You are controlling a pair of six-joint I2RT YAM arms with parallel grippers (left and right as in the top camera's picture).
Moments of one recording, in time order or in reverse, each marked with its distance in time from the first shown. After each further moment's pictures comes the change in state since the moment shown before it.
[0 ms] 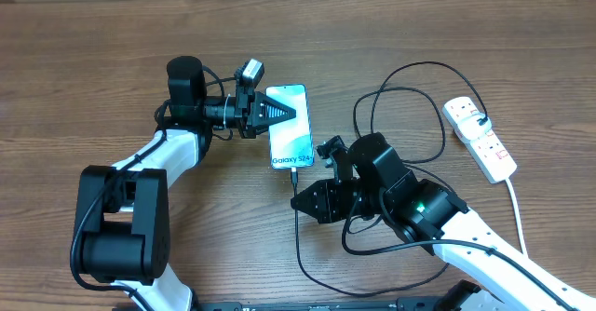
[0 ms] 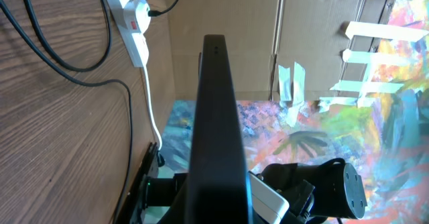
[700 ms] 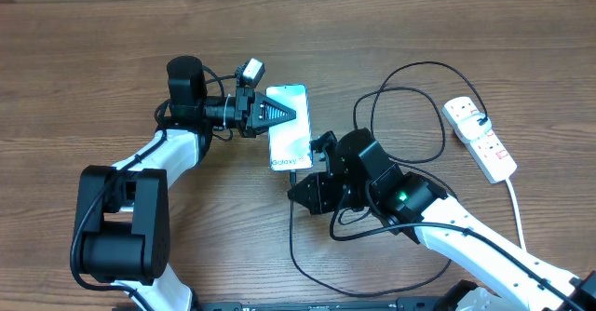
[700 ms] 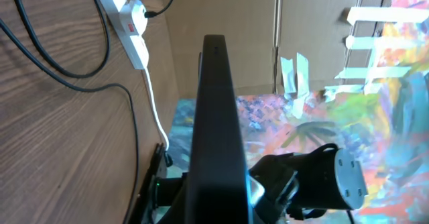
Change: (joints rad) left arm 0.000 0.000 0.001 0.000 0.013 0.084; right arm 0.000 0.119 0.000 0.086 0.057 -0.019
